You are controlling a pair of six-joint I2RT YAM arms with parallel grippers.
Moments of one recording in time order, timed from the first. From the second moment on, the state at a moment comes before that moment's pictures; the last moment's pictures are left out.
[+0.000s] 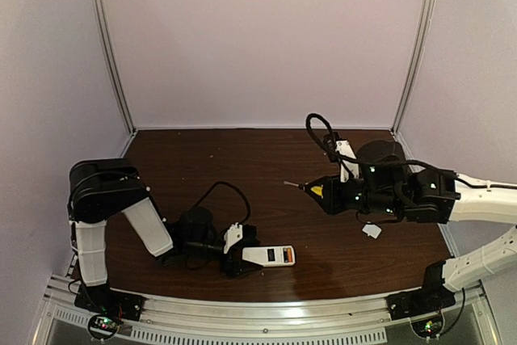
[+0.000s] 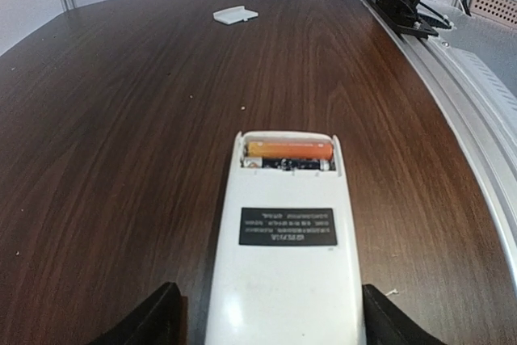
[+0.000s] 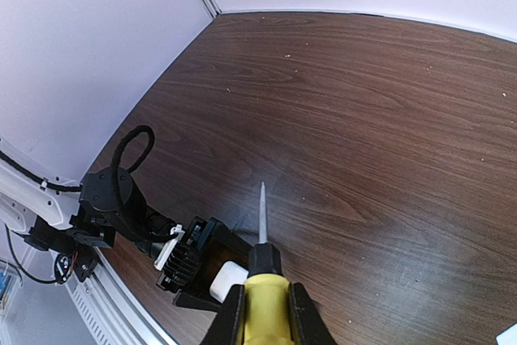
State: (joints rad) left arm -0.96 2.02 0.51 1.08 0.51 0.22; right arm 1.09 1.11 0.90 -0.29 0.25 0.58
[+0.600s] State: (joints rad) left arm -0.96 2.05 0.58 1.03 0.55 0.28; right arm 1.09 1.03 0.86 -0.31 0.29 0.61
